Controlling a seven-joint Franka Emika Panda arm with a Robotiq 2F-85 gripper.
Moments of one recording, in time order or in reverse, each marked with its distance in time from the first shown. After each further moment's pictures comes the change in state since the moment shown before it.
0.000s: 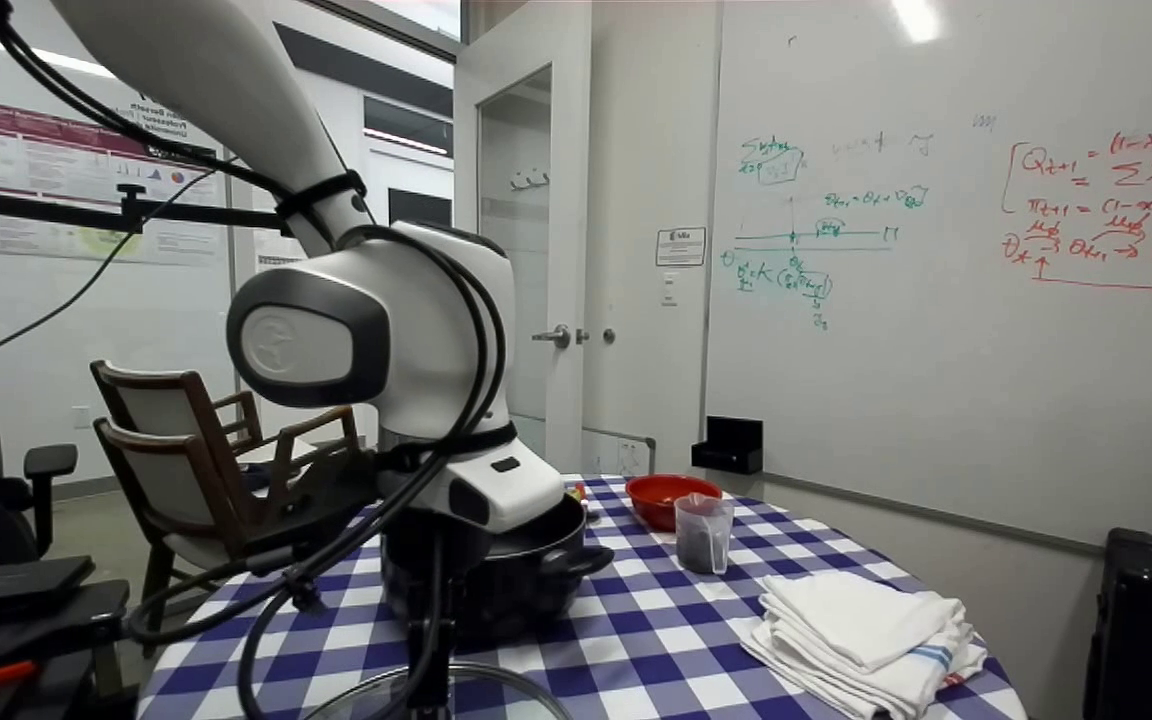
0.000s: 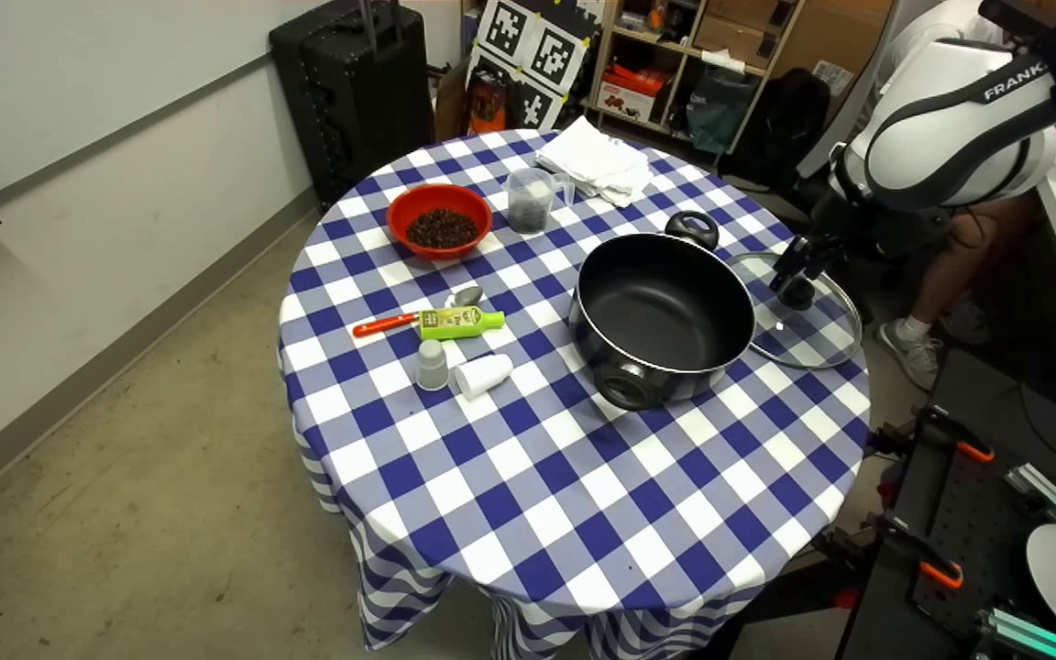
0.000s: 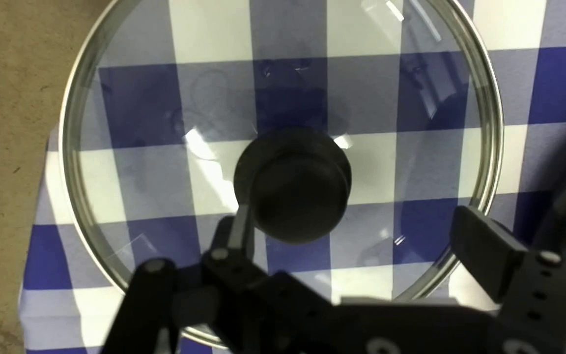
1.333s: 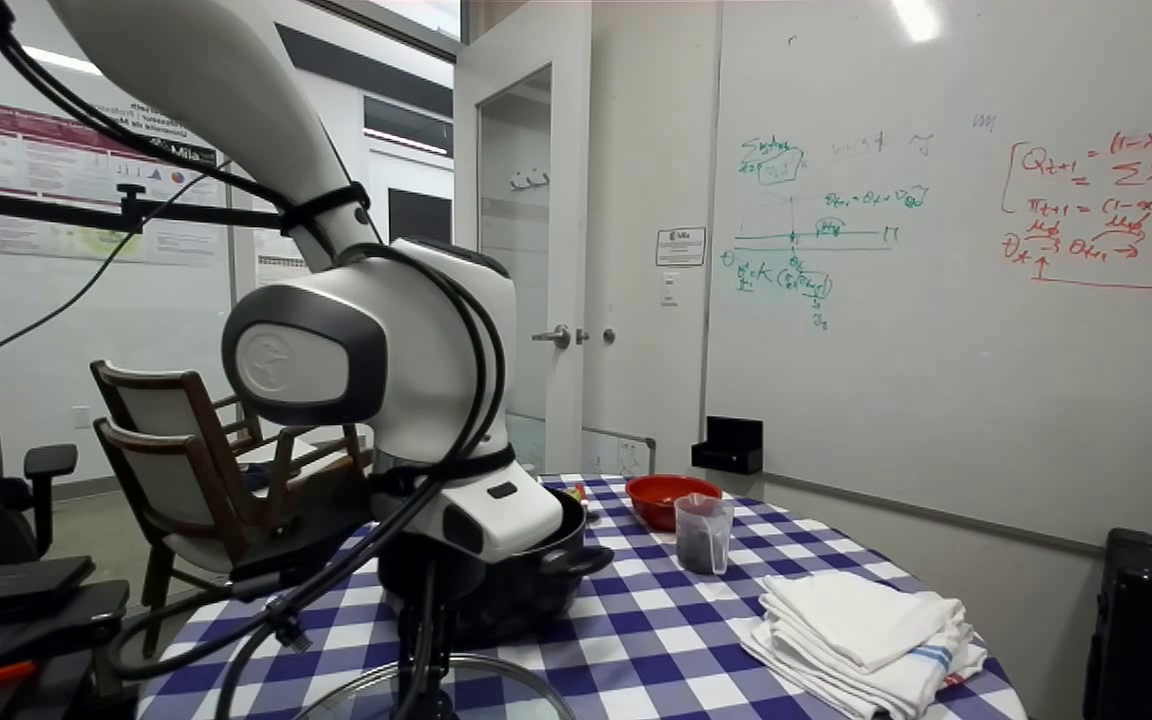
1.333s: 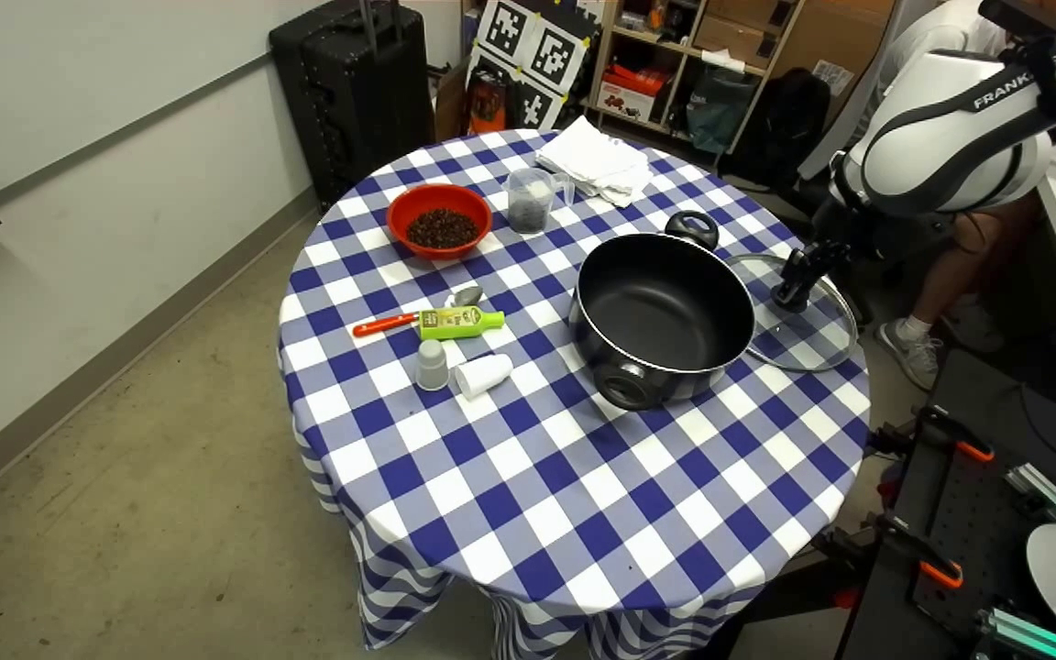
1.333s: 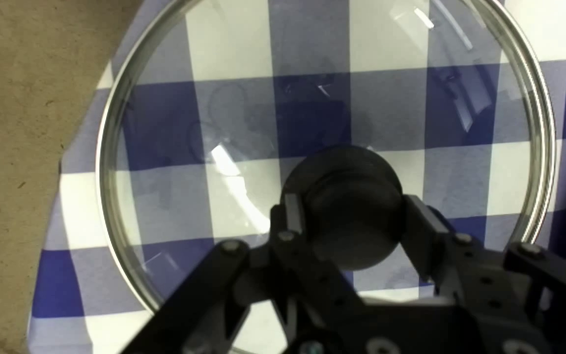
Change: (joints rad) arm -0.022 0.029 0.002 0.006 -0.006 -0.003 0.000
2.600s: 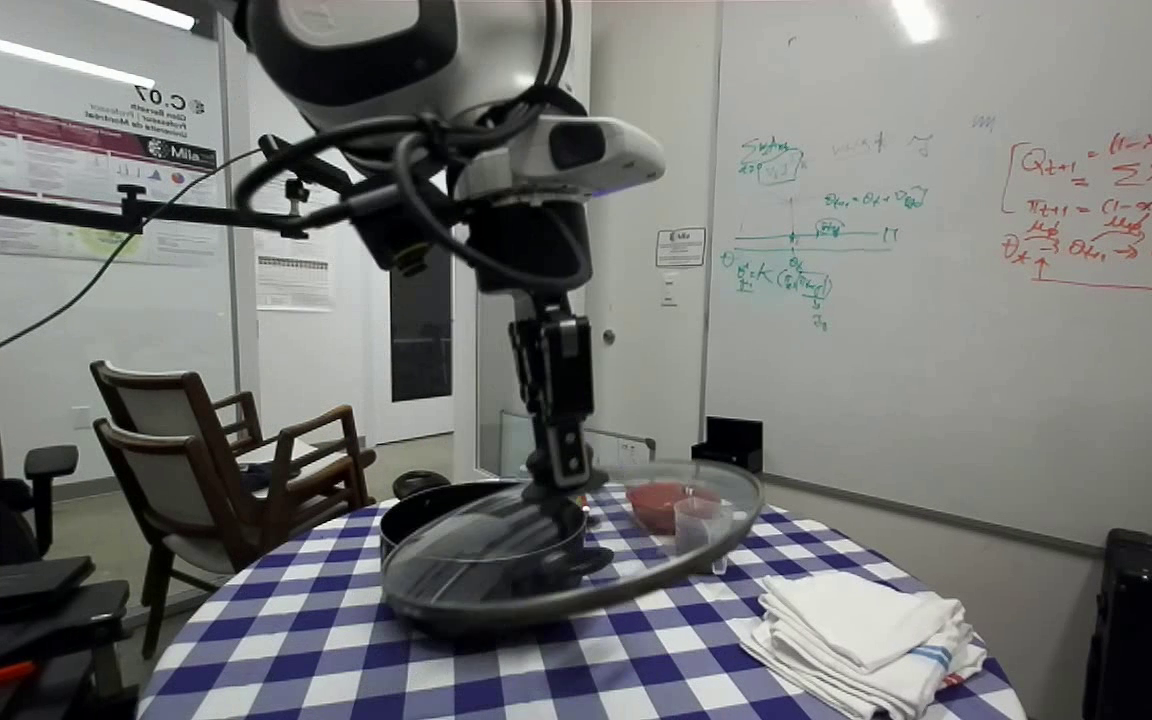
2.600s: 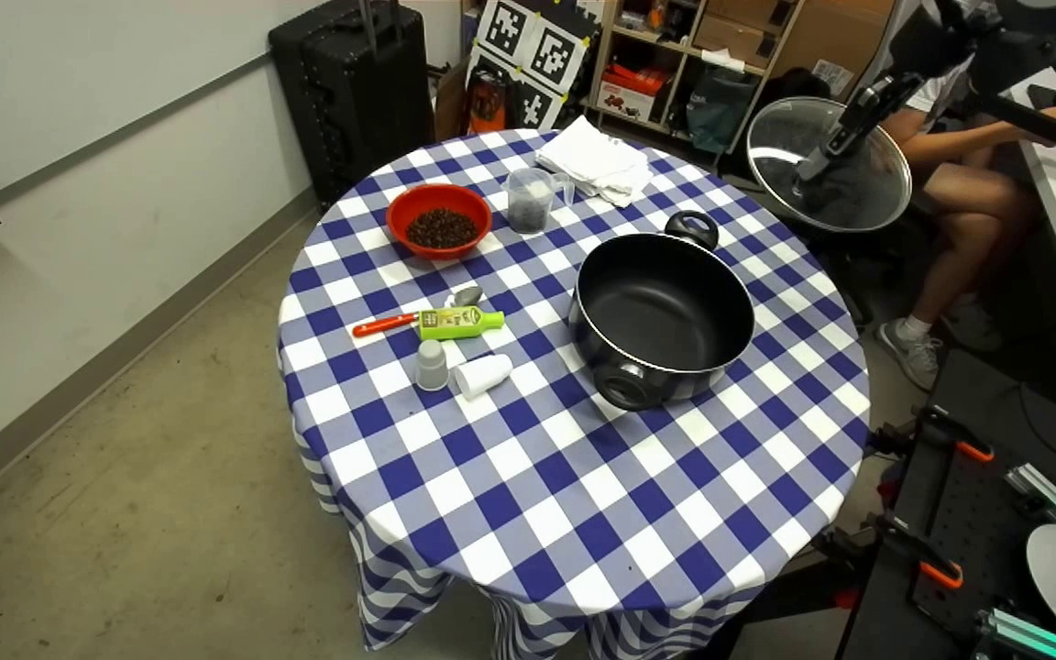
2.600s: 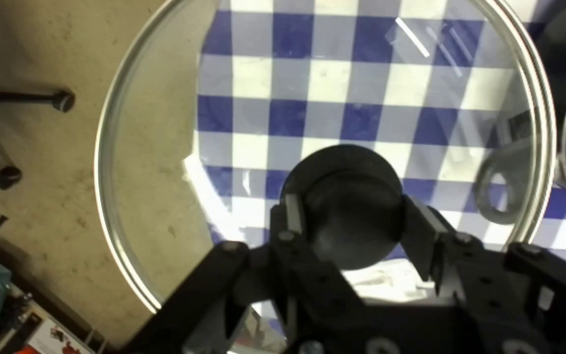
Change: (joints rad) arm 0.054 -0.304 -0.111 0.169 -0.266 -0.225 0.078
